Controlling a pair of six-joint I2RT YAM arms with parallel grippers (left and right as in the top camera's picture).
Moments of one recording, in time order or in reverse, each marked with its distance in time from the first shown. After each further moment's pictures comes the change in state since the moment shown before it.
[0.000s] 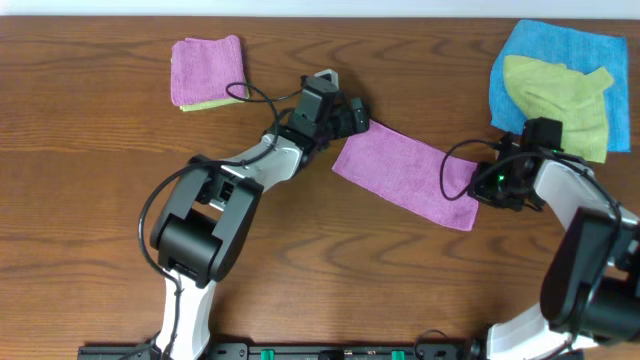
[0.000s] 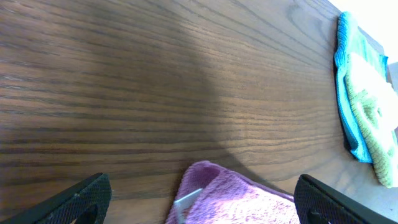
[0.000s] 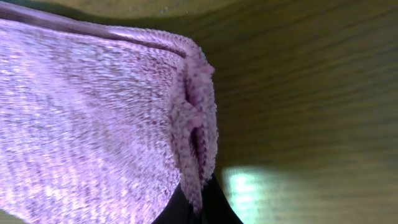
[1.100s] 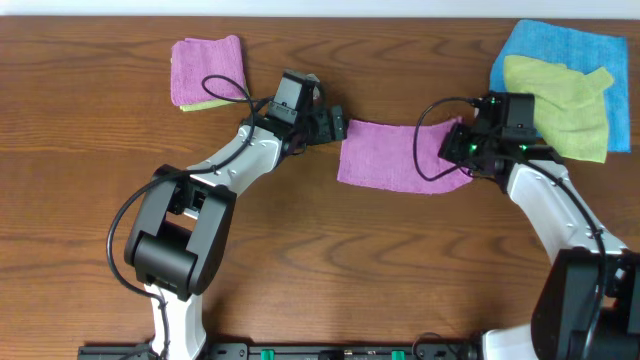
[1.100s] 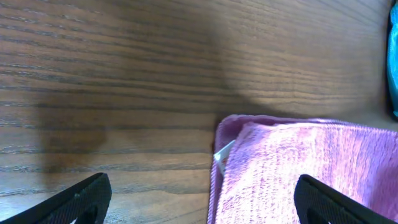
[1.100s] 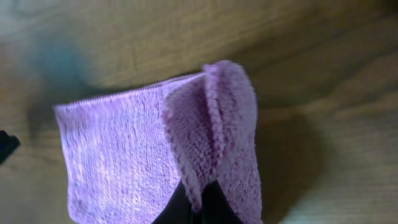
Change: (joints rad) left arm 0.071 -0.105 0.003 -0.332 0.052 0.135; right arm 0.220 -0.130 0.018 0.262 -0.001 0.267
